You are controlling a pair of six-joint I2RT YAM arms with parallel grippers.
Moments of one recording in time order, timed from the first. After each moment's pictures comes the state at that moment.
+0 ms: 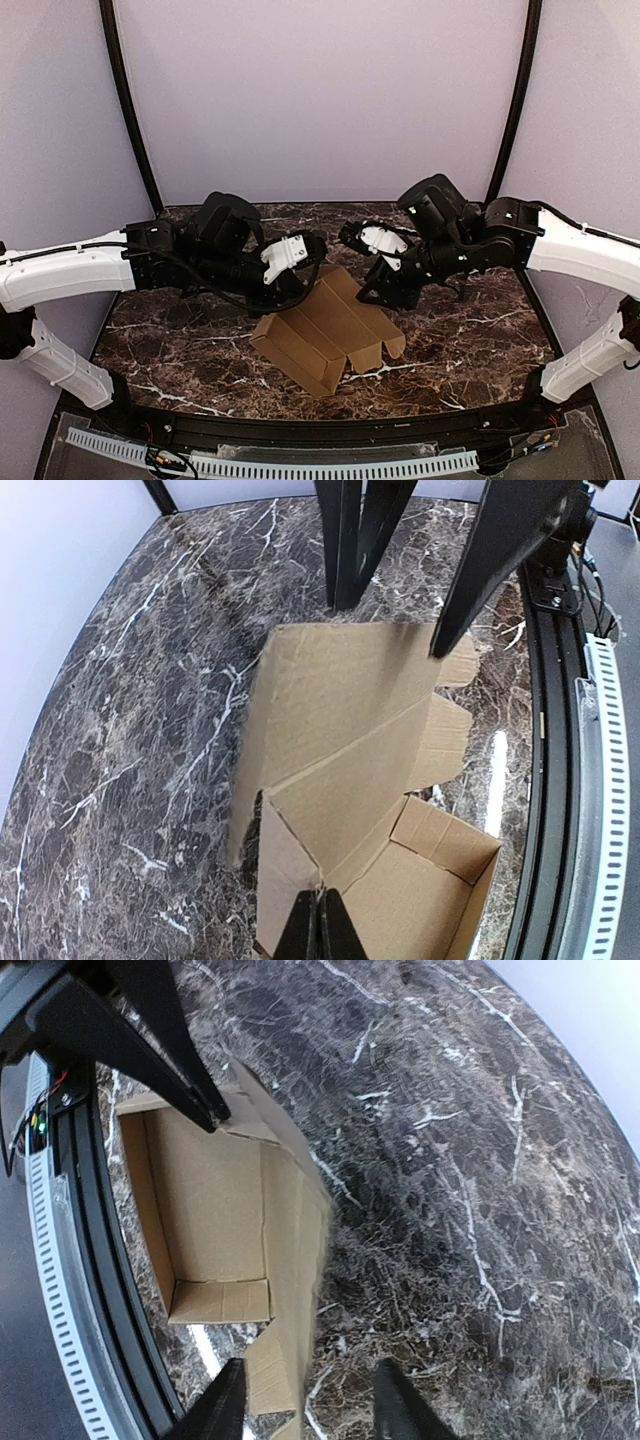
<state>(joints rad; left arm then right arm) -1.05 1.37 1.20 -0.53 0.08 0.30 1.05 1.36 1.29 -0.76 -0.07 -0.12</state>
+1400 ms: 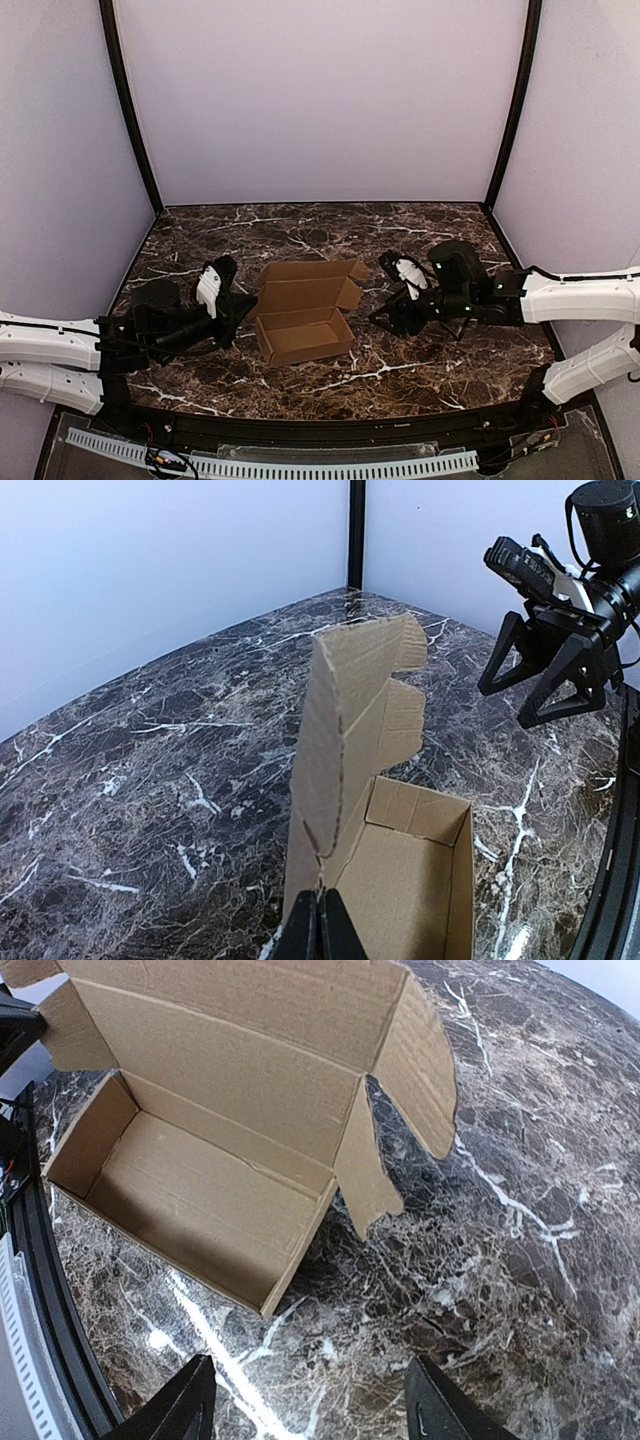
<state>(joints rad) -1.03 0.94 0.38 0.30 -0.26 -0.08 0.88 1.21 0.67 -0.13 -0.14 0.16</state>
